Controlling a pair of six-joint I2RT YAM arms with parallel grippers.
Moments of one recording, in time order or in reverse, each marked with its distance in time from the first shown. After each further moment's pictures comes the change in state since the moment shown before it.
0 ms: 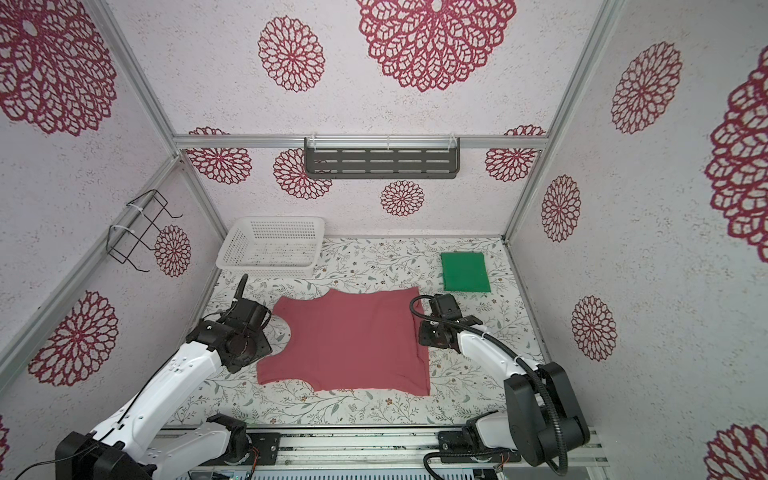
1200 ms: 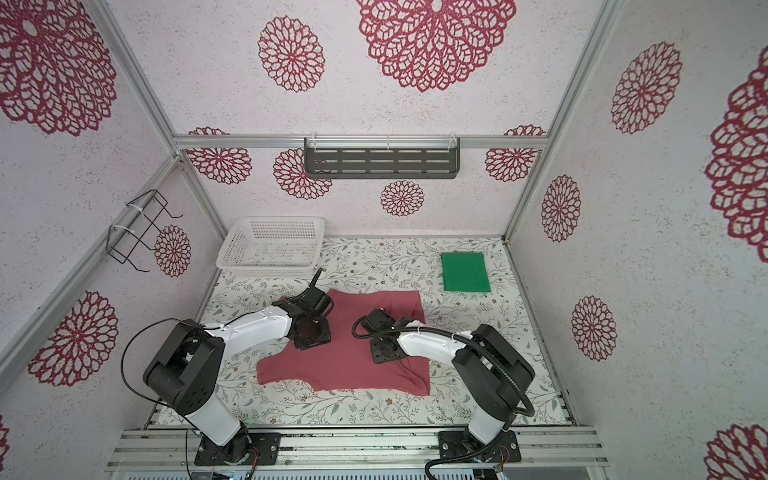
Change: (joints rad) left arm -0.234 0.587 0.112 0.446 0.241 0.063; right arm 0.465 0.265 0.217 -0.096 0.245 0.145
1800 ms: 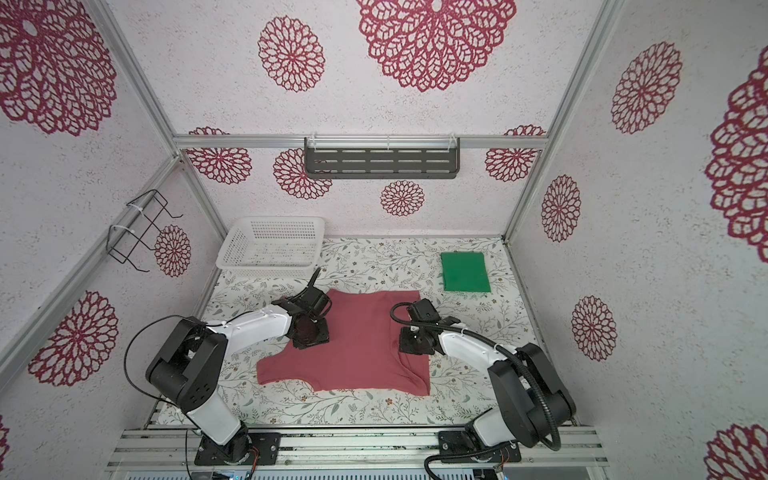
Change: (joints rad) left arm 0.018 0.021 0.000 0.006 0.003 0.030; right arm -0.284 -0.169 -0.199 0.137 -0.307 0.008
